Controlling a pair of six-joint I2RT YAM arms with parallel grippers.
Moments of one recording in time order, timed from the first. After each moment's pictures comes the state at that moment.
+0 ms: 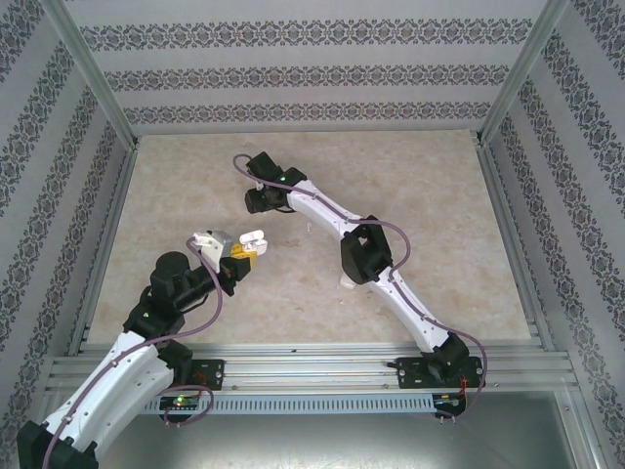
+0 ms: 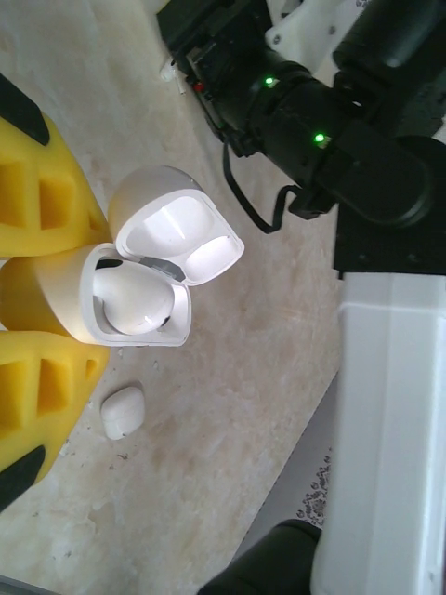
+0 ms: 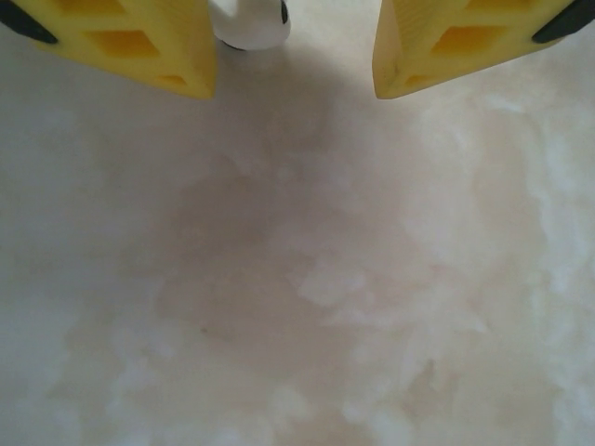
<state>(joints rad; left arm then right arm) -0.39 0.54 0.37 -0.06 0.35 -0.12 0.72 2.78 2.66 -0.85 -0.04 0.37</state>
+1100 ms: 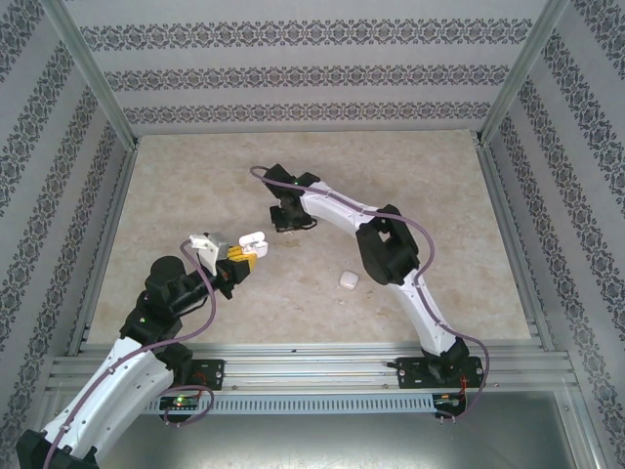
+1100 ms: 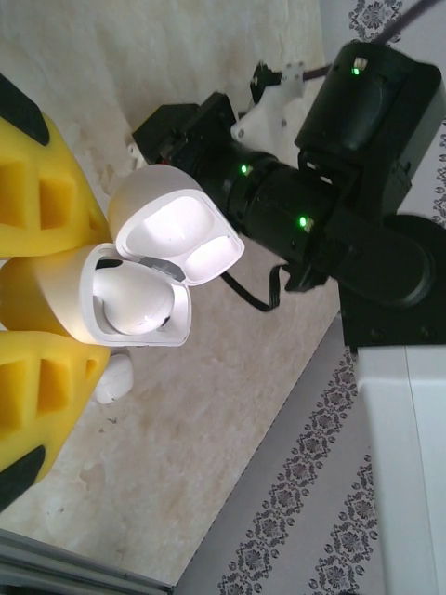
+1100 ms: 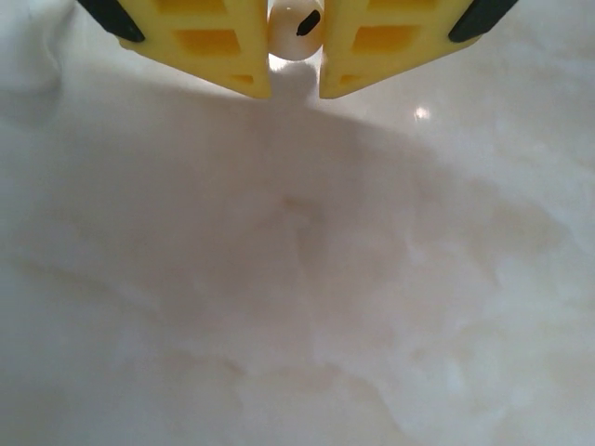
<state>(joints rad) -0.39 0.49 0.36 -0.06 0.40 -0.17 0.72 2.39 2.03 -0.89 -0.04 0.53</state>
